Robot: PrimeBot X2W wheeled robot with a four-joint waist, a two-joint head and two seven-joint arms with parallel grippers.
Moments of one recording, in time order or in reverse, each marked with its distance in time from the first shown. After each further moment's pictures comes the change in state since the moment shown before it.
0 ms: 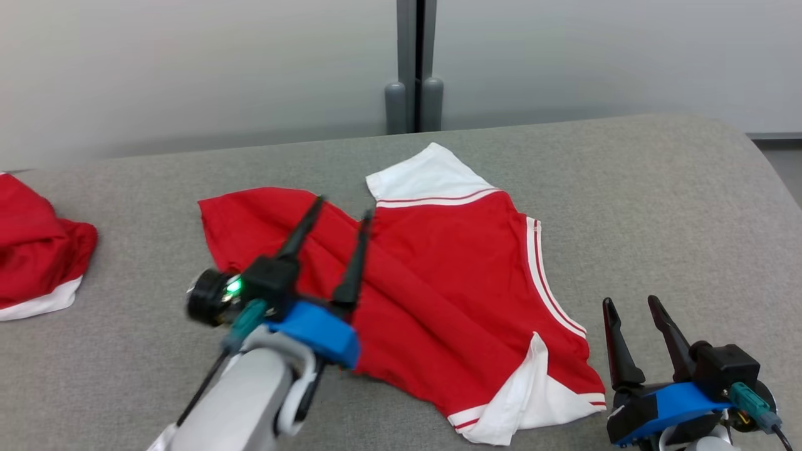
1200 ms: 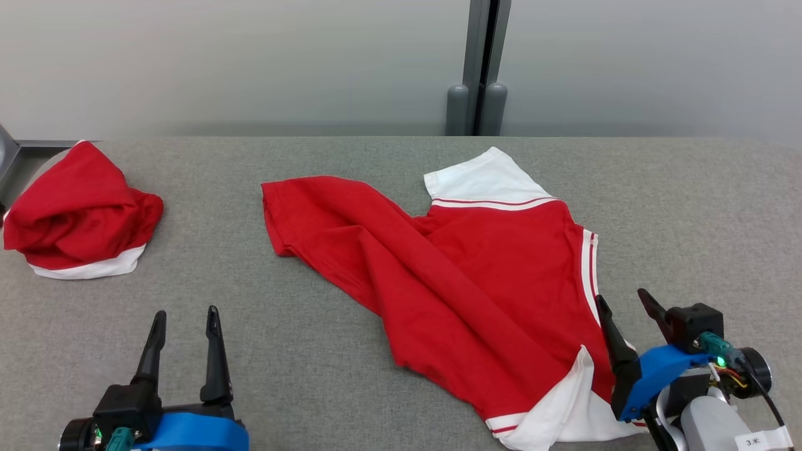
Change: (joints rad) left arm 0.476 -0.138 0.696 -0.170 0.346 -0.146 0.000; right arm -0.186 -0.078 0.054 0.295 -0.056 0.000 0.065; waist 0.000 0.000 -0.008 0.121
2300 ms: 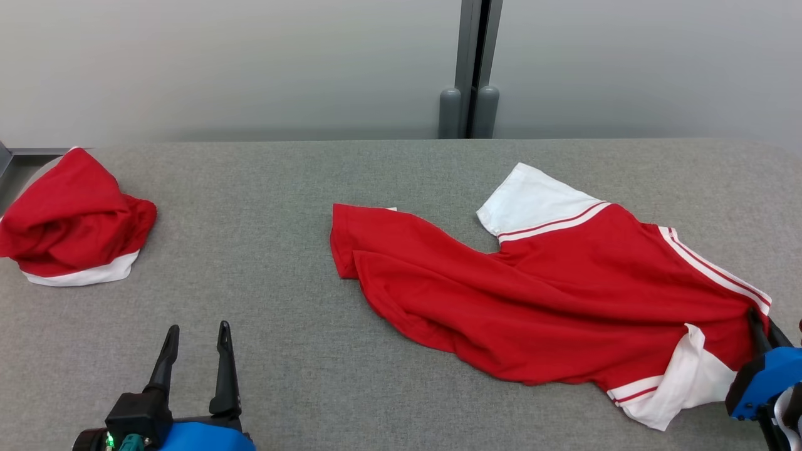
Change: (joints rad) left arm 0.013 -0.010 -0.010 0.044 0.006 -0.015 0.000; right arm -0.076 -0.218 -0.124 0.295 0.103 0.000 -0.039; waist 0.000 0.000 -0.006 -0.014
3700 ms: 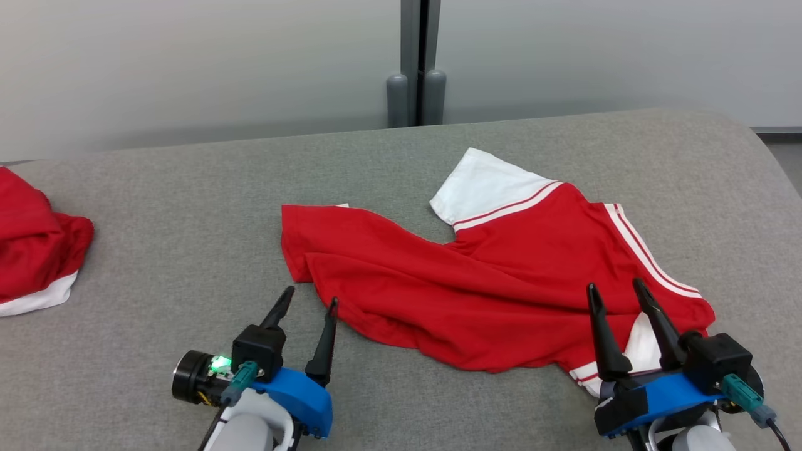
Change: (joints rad) left arm -0.255 0.000 -0.262 0.311 0.046 -0.032 0.000; right arm 0.257 0.286 0.127 -0.659 -0.028 0.000 -0.026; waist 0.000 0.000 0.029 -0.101
